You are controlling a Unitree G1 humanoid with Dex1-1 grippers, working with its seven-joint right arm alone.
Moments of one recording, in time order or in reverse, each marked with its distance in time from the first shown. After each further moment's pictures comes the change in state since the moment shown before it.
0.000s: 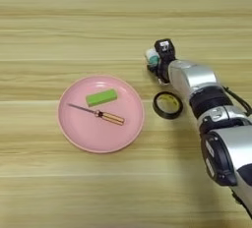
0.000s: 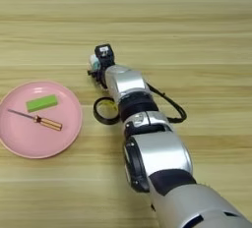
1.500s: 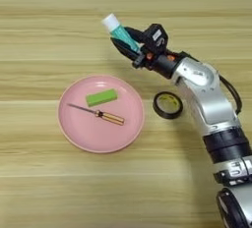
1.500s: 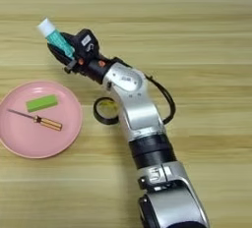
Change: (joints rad) arm 0.372 -0.052 0.144 -0.701 0.152 -0.525 0.575
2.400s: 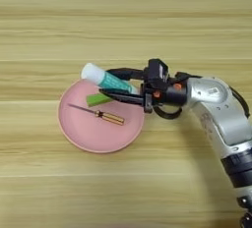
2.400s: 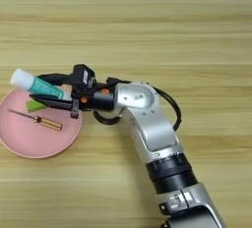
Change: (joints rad) arm 0.150 -0.130 0.116 -0.186 0.140 -0.004 0.428
